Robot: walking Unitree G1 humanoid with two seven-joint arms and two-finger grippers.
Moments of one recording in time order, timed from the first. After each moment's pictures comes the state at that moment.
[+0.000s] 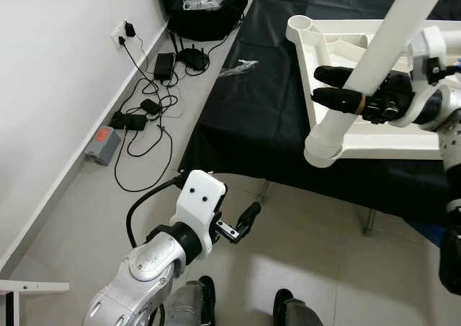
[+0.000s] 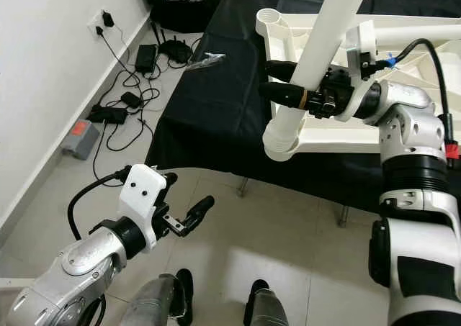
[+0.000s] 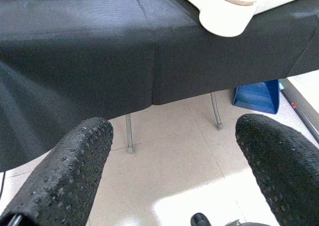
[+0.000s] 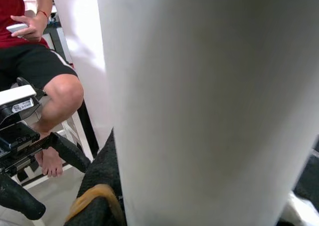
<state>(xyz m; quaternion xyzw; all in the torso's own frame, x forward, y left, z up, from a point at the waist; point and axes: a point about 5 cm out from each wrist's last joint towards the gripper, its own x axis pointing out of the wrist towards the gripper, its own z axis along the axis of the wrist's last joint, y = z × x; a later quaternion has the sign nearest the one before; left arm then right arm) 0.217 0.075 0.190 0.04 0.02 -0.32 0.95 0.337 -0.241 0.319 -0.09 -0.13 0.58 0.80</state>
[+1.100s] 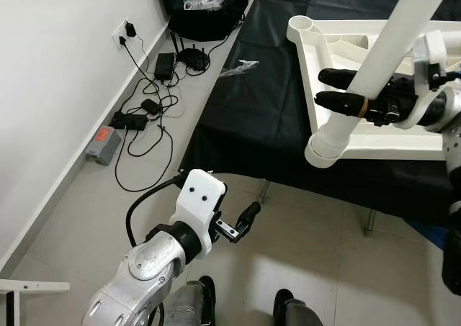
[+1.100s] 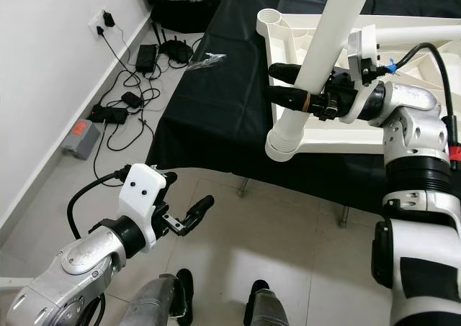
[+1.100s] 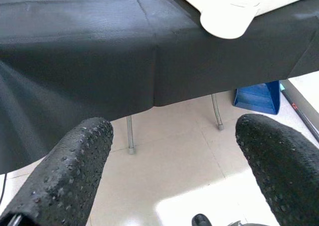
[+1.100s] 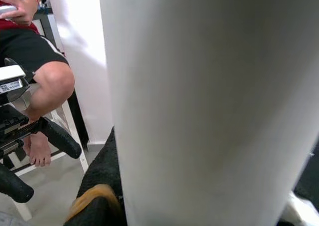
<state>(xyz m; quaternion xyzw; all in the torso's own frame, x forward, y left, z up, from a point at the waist) 0.217 0.075 0.192 0.04 0.02 -0.32 0.94 0.337 -0.248 0.311 -0.12 -0.13 0.57 0.80</state>
